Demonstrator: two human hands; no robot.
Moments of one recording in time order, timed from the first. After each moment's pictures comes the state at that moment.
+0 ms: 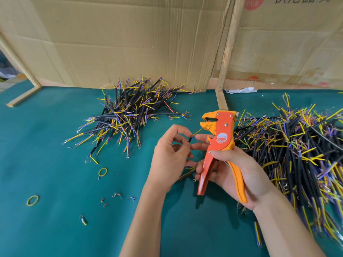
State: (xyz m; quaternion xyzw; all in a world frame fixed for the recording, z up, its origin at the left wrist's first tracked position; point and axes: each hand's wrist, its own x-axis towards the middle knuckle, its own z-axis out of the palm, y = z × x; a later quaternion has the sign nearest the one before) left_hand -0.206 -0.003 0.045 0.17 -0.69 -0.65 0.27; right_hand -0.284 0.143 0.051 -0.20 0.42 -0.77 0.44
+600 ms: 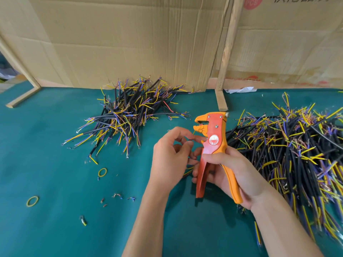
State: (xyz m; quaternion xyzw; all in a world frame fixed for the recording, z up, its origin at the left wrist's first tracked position) left_hand -0.208 -0.002 0.042 0.18 -0.73 -0.59 0.29; right_hand -0.278 0.138 0.055 -0.20 0.47 -0.73 0.44
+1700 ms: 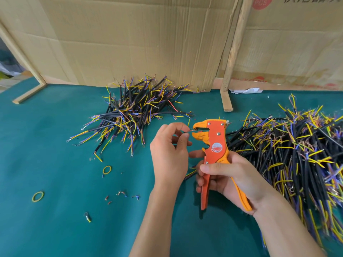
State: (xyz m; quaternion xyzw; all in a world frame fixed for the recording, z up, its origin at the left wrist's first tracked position) left_hand -0.213 -0.003 0.042 0.23 -0.72 -0.49 0.44; right_hand -0.275 0.137 0.049 -0.20 0.49 -0.70 0.48
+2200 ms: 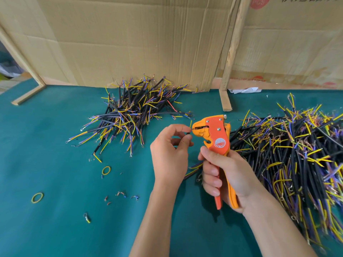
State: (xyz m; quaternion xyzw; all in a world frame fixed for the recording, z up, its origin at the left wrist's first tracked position) left_hand -0.211 -0.001 0.043 0.24 -0.71 -0.52 0.40; right_hand -0.267 0.126 0.050 -0.14 0.48 -0.75 0.45
